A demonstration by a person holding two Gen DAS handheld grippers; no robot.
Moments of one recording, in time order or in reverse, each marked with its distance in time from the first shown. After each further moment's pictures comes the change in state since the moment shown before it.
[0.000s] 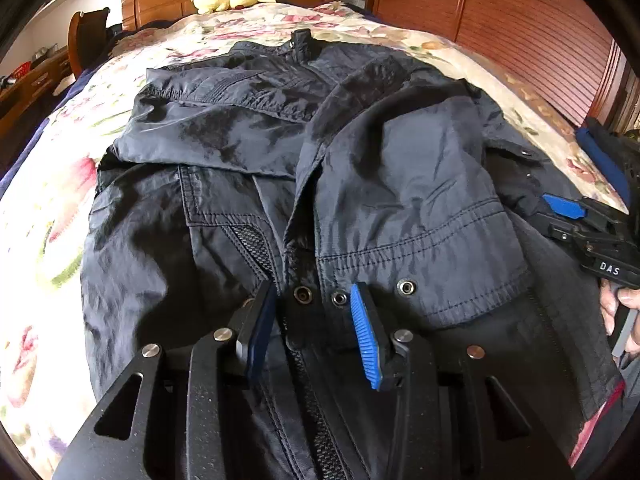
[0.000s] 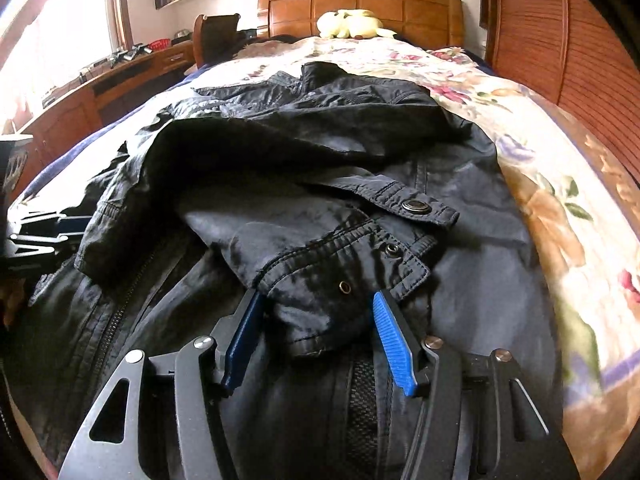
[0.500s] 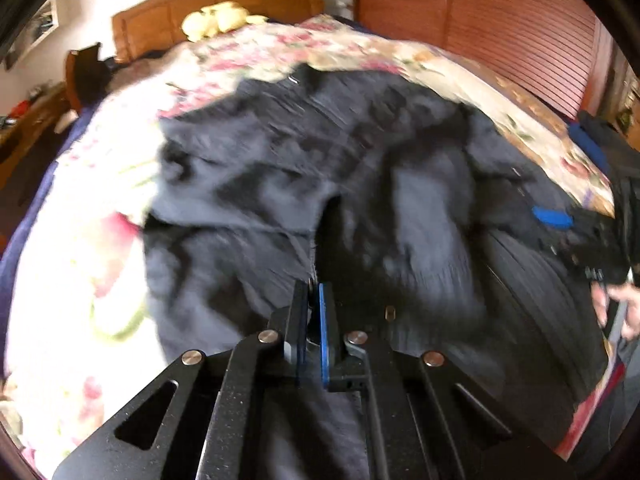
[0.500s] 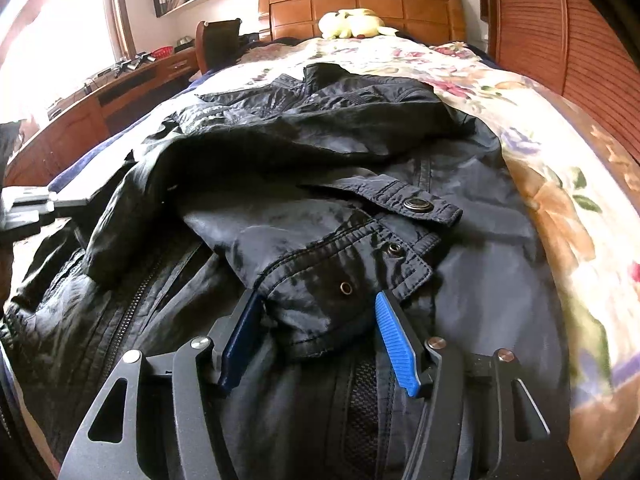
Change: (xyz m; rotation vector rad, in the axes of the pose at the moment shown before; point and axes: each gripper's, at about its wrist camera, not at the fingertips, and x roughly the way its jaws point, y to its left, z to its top) left arm -0.042 0.018 0.041 0.093 -0.048 0.076; right arm -0.001 -0.005 0.000 0.024 -0.002 0.031
